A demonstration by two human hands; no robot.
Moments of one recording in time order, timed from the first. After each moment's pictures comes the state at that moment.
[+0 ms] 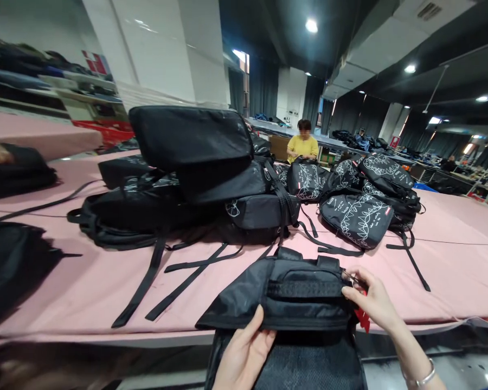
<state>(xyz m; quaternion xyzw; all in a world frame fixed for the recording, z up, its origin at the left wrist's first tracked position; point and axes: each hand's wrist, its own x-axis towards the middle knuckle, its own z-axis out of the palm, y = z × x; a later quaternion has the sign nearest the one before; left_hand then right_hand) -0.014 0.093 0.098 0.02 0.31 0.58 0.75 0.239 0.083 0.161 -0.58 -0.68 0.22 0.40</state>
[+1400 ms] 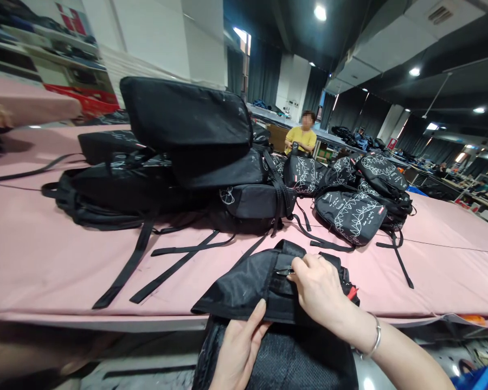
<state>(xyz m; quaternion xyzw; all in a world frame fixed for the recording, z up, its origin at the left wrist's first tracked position) 0.001 0.076 0.100 0.16 0.32 0.61 0.71 0.136 0.095 0.201 -0.53 -0.82 -0.15 0.15</state>
